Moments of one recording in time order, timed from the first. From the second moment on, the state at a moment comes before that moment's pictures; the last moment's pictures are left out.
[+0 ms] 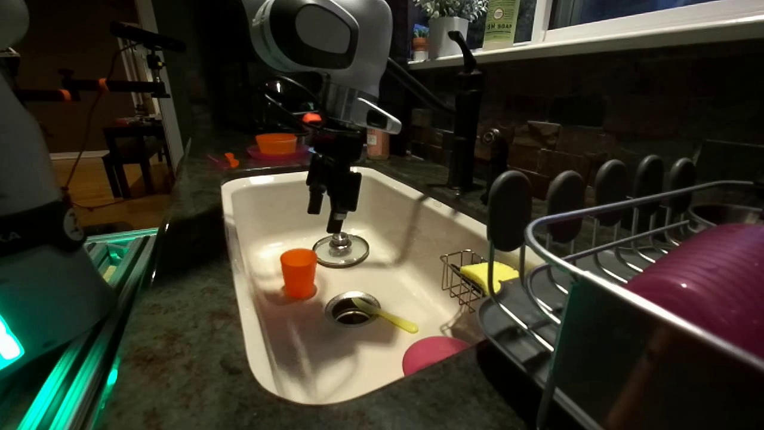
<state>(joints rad) 0.08 0.04 0.07 -2.67 0.00 2.47 0.00</state>
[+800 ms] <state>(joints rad) 0.07 -0.30 0.07 -2.71 -0.07 2.30 0.02</state>
